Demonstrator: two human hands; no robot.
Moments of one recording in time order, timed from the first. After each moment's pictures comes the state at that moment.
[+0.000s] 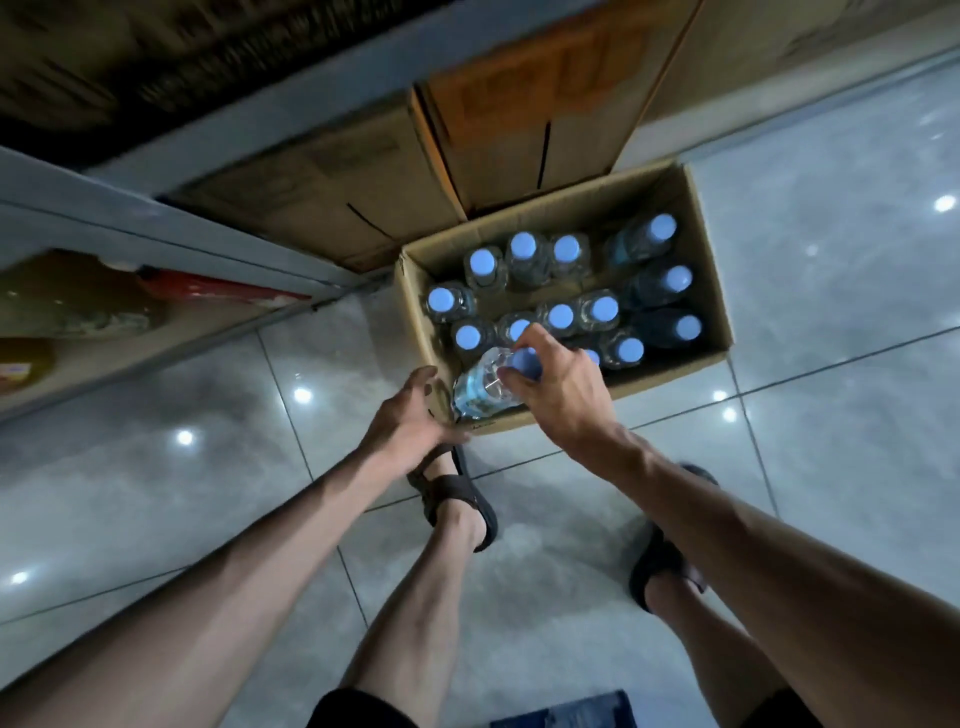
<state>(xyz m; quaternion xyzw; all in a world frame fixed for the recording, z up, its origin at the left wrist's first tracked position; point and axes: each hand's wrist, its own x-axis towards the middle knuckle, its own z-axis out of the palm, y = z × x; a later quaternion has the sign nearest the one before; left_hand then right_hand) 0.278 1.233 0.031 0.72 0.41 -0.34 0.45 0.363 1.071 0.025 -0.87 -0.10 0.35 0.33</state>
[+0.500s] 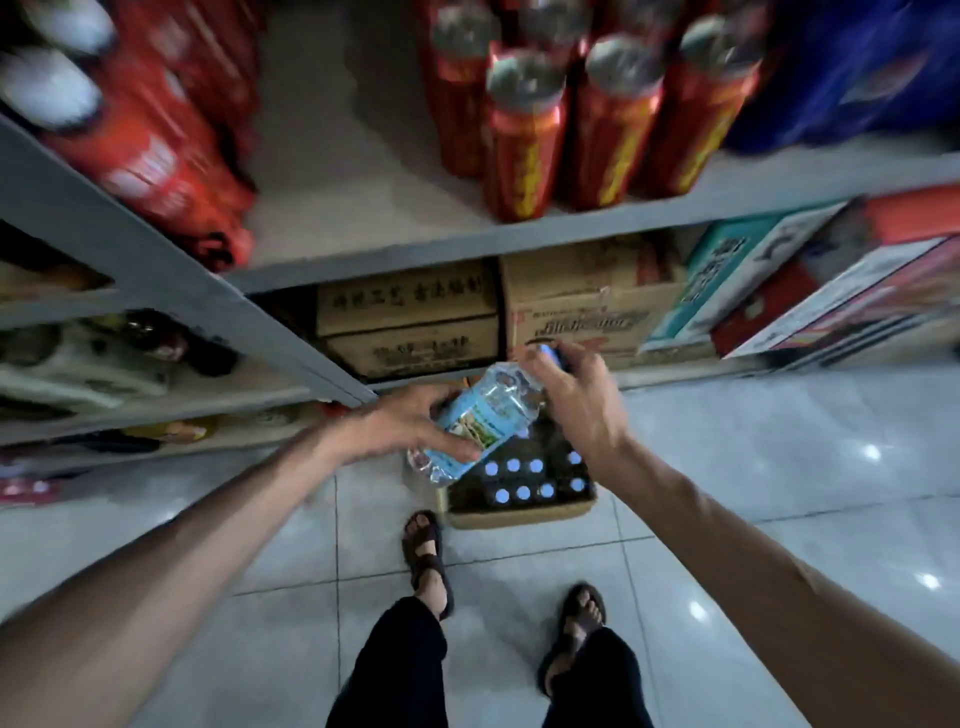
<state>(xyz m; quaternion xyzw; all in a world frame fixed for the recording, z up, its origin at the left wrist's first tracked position) 0.374 1.234 0.503 0.73 0.17 -0.33 0.57 0.470 1.047 0.505 -0.76 -0.06 0.30 0.58</state>
